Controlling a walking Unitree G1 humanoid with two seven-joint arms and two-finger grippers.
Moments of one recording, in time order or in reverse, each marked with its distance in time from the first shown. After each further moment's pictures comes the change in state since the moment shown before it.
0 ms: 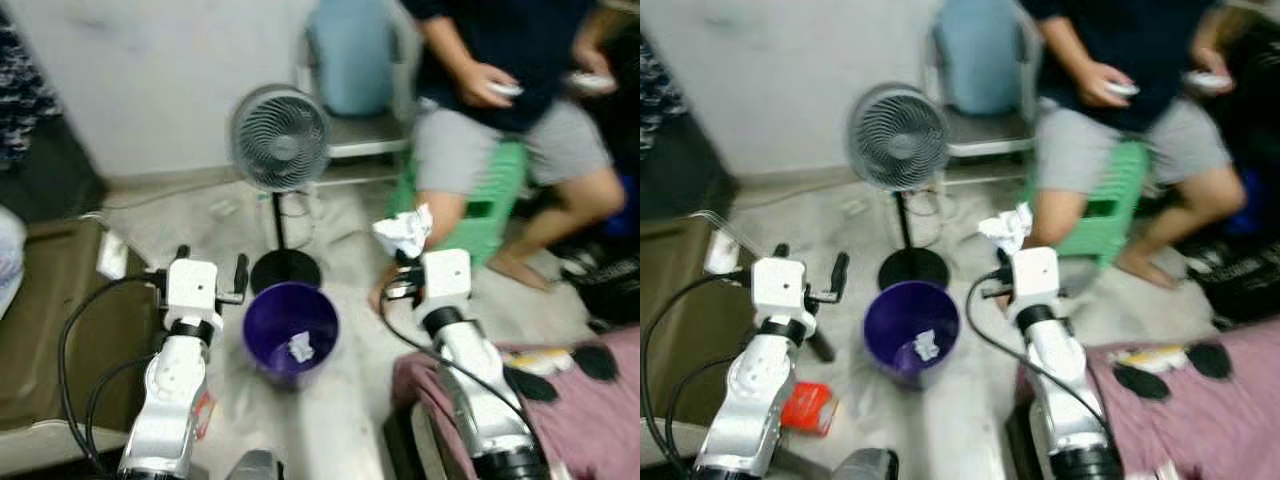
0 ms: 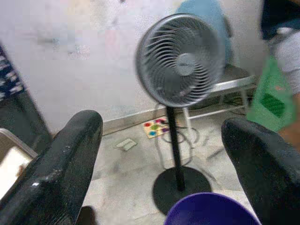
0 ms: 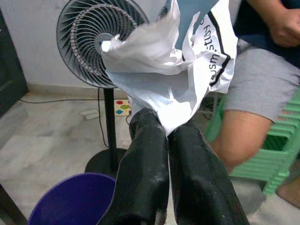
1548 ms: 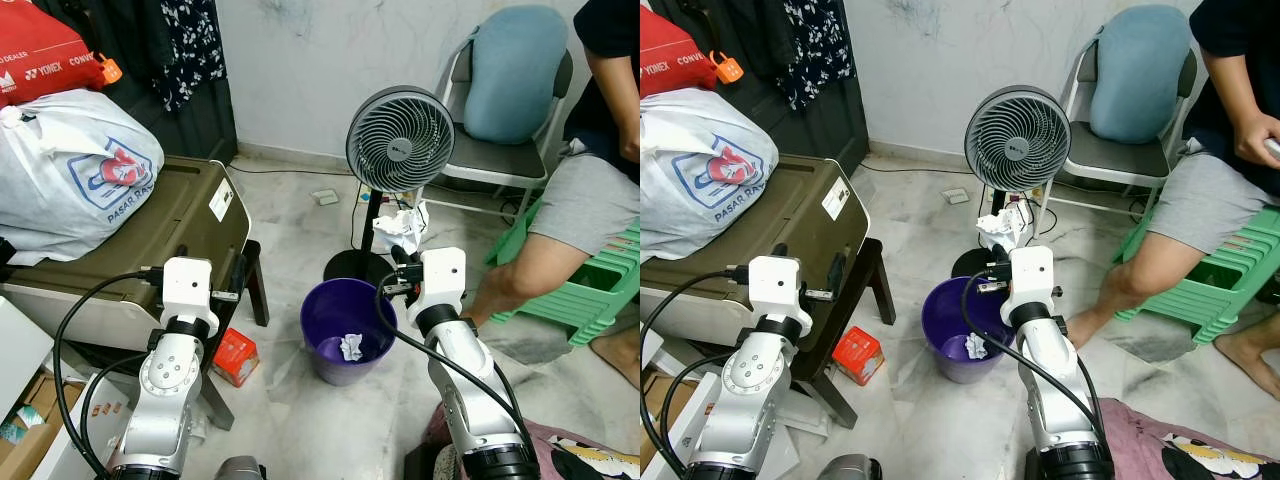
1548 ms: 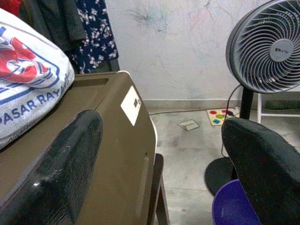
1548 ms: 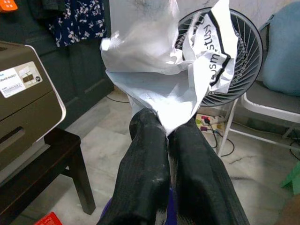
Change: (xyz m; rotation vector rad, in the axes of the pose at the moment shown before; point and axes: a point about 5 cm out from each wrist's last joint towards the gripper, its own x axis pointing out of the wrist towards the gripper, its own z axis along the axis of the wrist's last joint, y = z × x) left arm -0.001 0.002 -0.005 -0.034 0.031 -0.015; right arm 0.001 0.004 0.000 0.027 -0.004 -0.017
